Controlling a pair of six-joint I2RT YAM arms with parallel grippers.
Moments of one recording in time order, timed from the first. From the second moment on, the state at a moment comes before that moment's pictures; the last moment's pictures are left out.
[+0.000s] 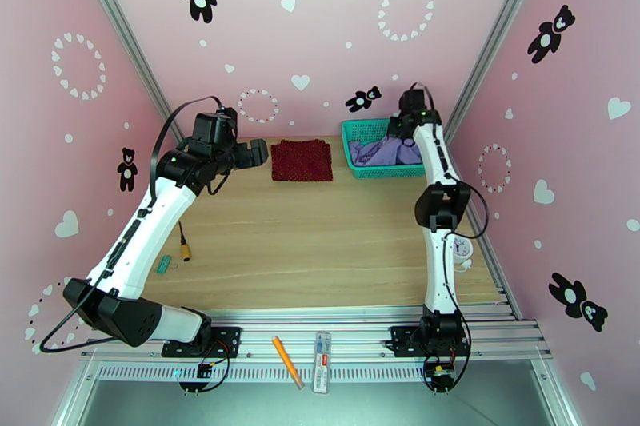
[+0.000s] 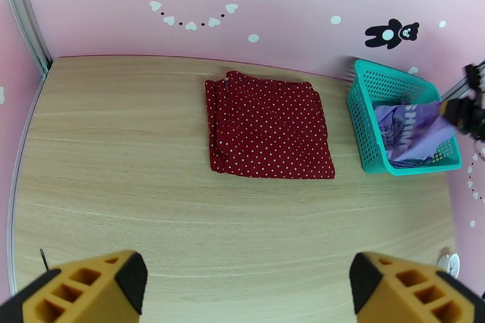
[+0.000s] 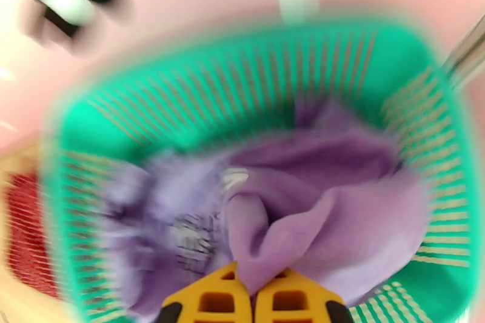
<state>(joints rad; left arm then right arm) -0.33 1.43 1.64 -0.85 -0.07 -0.39 0.03 2.39 2.67 -0.98 -0.03 0.20</state>
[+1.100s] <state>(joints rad) -0.33 0.98 1.67 -1.18 -0.13 -0.48 0.59 1.60 2.48 -0.85 -0.46 0.39</state>
